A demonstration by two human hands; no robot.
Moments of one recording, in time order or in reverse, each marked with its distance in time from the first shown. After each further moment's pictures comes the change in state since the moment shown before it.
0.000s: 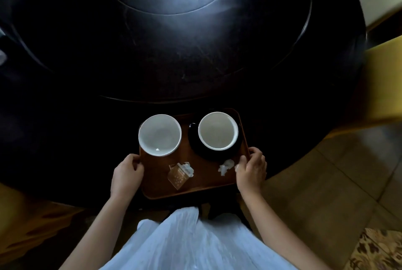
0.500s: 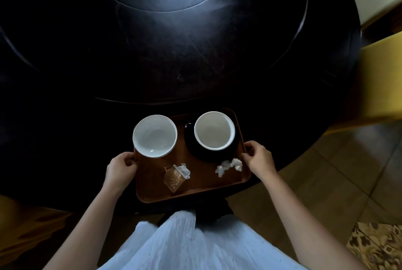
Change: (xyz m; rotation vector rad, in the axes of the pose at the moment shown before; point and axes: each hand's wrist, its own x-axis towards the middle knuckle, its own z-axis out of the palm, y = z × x) left_hand 0.027 -0.002 -0.004 -0.158 -0.128 -0.072; right_hand 0.058 0.003 -0.032 -0.106 -0.394 -0.030
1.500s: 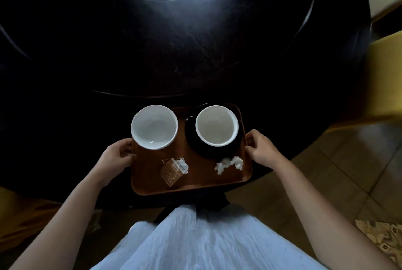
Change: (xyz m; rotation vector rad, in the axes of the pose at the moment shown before) left_hand 0.001 0.013 -0.015 -0.136 -0.271 0.154; right_hand 0.026 0.008 -0.028 -0.053 -0.222 -0.158
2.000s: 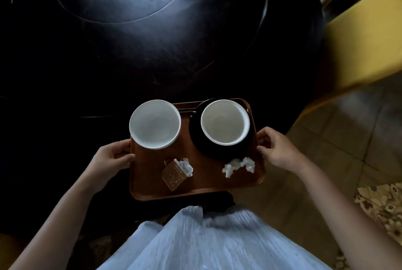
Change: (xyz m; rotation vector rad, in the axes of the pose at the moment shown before) left_hand -0.002 0.059 -0.017 -0.189 -0.249 0.145; right_hand -0.078 0.008 -0.033 0.216 0.141 0.003
